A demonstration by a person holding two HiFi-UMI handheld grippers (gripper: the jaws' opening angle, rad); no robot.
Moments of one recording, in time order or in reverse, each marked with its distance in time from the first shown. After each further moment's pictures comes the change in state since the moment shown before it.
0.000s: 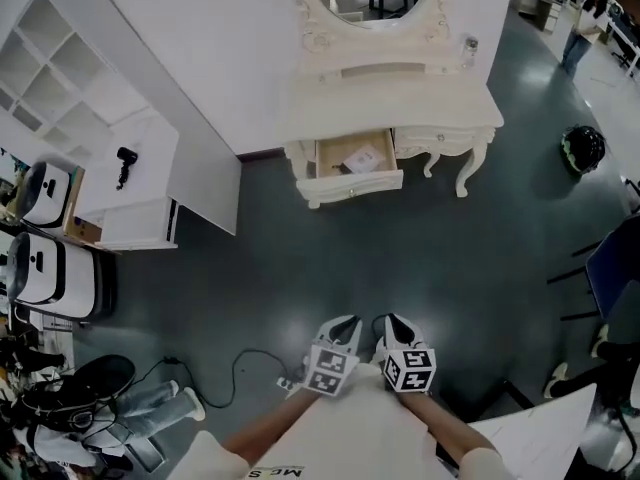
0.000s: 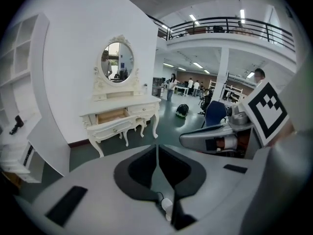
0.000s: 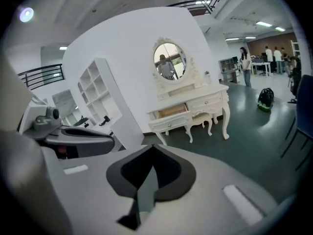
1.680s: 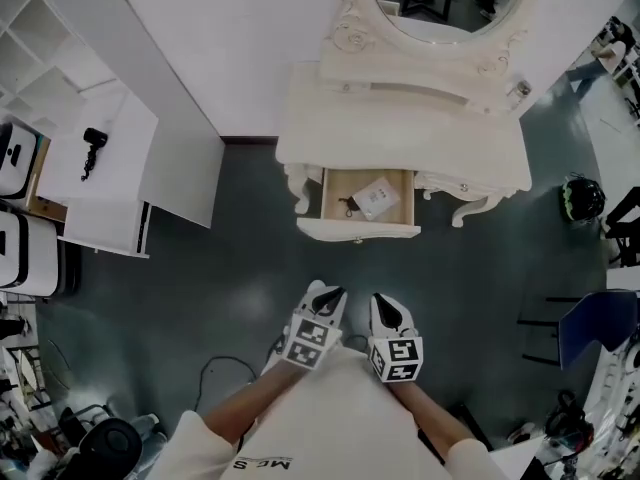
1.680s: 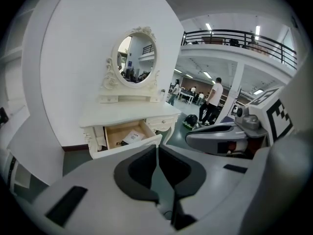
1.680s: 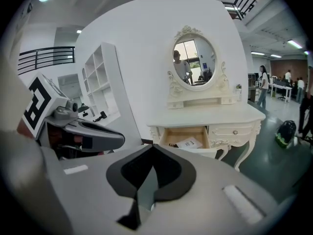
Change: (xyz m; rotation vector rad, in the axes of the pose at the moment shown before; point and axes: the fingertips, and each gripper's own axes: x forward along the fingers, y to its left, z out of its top) left arm 0.130 0.229 0.139 -0.126 -0.020 -0.042; right arm 0.230 0.012 0.177 -0.230 0.028 0.035
